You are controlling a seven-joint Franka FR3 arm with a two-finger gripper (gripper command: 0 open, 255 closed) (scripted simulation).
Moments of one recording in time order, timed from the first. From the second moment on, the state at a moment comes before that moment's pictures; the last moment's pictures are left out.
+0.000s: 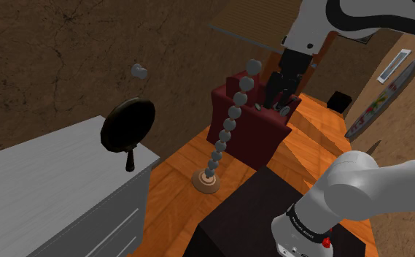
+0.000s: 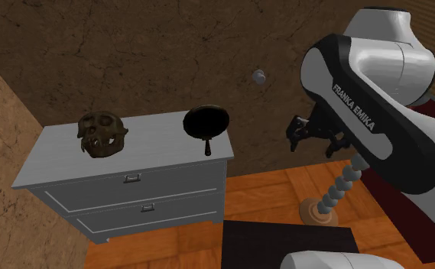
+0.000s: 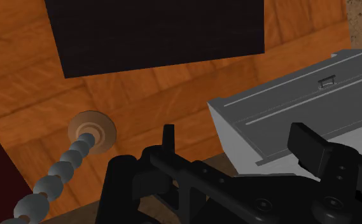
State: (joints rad) arm 0.00 -0.81 0.01 -2.41 0.09 1.51 0.12
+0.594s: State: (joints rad) arm -0.02 -0.75 0.22 -2.40 0.24 1.61 0.48
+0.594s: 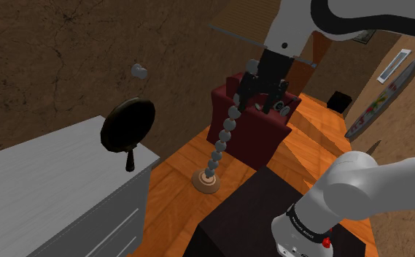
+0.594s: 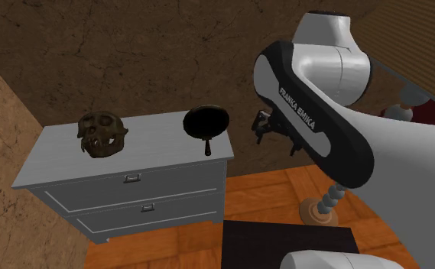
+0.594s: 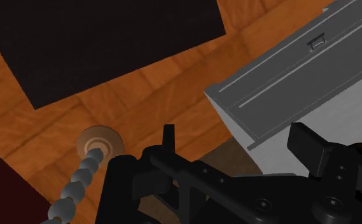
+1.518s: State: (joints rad) arm -0.16 -0.35 0.62 -2.13 0.27 1.87 1.22
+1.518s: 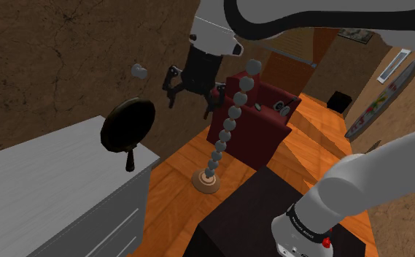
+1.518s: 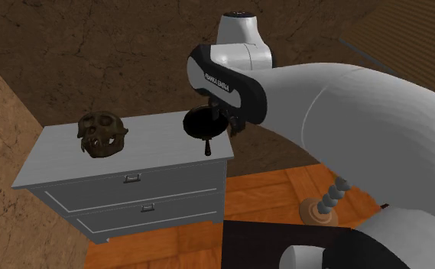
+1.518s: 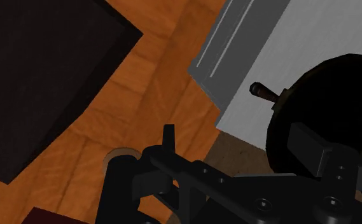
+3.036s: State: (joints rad) arm -0.12 0.31 0.76 -1.67 -0.23 1.97 2.02
